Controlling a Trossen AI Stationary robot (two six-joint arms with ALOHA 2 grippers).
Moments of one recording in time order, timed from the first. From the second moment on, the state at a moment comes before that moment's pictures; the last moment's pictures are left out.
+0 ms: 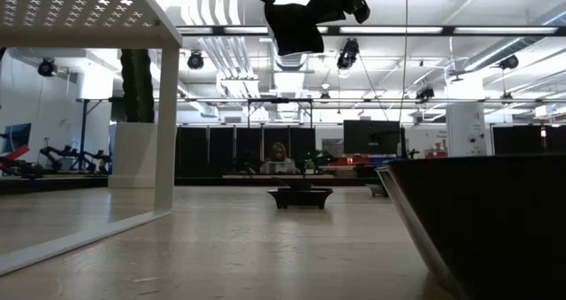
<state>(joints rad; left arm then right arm) -0.23 1.56 1.50 -0.63 -1.00 0.20 0.01 1.46 1.14 -0.02 0.58 -0.03</state>
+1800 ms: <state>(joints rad) -0.18 1.57 1.46 -0.59 -1.00 0.20 0.01 1.46 1.14 0.02 0.58 -0.03</state>
